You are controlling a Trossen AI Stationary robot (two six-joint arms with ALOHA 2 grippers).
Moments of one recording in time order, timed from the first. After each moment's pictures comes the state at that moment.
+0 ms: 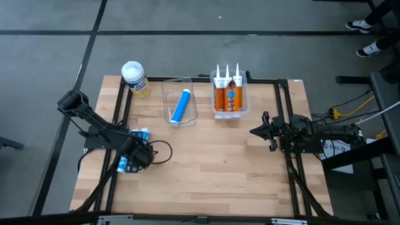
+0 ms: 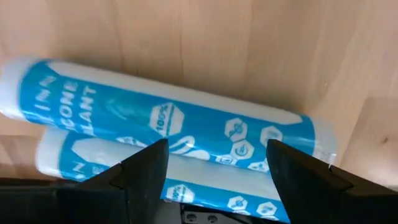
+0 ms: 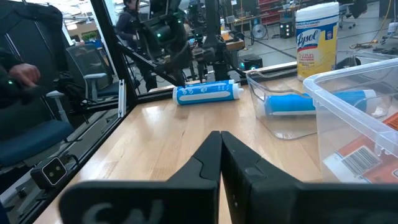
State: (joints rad) left arm -0.57 1.31 0.81 -1.16 0.00 -0.59; right arm -0.02 0.04 0.01 0.03 -0.08 0.20
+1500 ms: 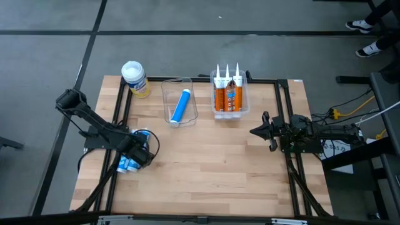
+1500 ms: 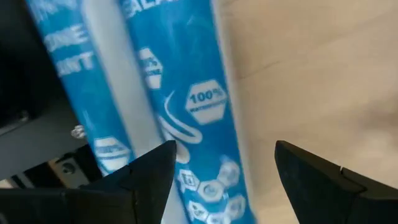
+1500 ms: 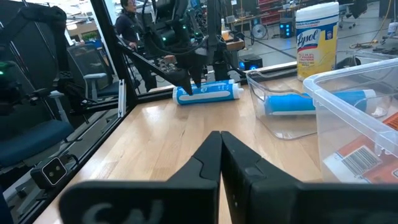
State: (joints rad) left arm -0.57 1.26 0.70 -1.03 -0.03 -1.75; right arm -0.02 0.04 0.01 0.03 -0.08 0.20
